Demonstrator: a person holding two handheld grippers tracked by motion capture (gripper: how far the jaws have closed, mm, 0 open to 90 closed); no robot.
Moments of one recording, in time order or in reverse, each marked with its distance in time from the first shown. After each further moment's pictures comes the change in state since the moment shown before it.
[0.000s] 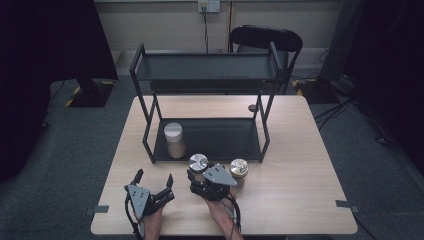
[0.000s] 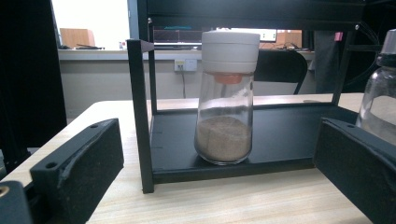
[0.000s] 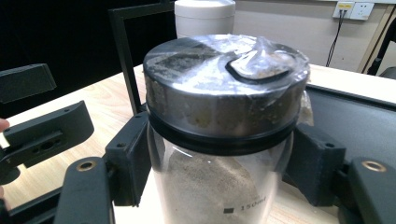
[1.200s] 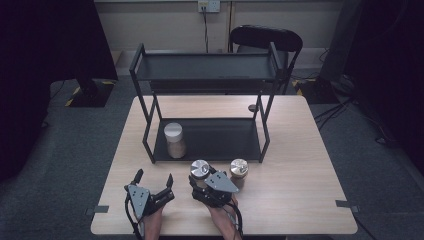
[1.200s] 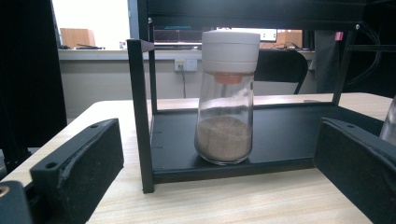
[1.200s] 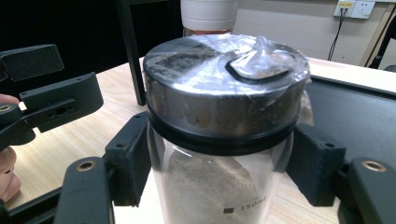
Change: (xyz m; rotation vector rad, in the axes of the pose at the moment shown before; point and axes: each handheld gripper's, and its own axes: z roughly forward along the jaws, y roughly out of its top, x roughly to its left) left arm 0.000 0.000 0.000 0.000 0.002 0.001; right arm 0.003 -0.015 -0.011 0.002 0.005 -0.009
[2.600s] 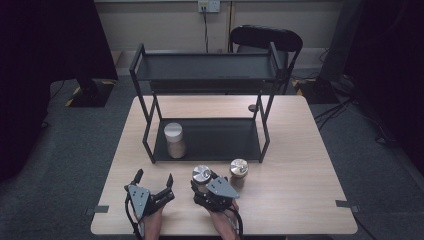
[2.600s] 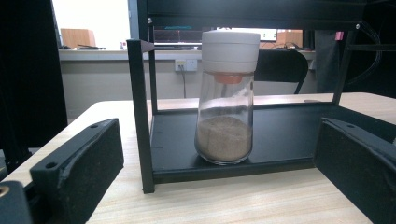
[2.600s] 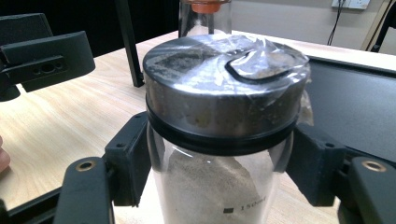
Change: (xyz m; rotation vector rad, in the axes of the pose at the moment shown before) left arm 0.000 0.000 0.000 0.000 0.001 0.001; right arm 0.003 -0.019 -0.001 0.018 -0.016 0.005
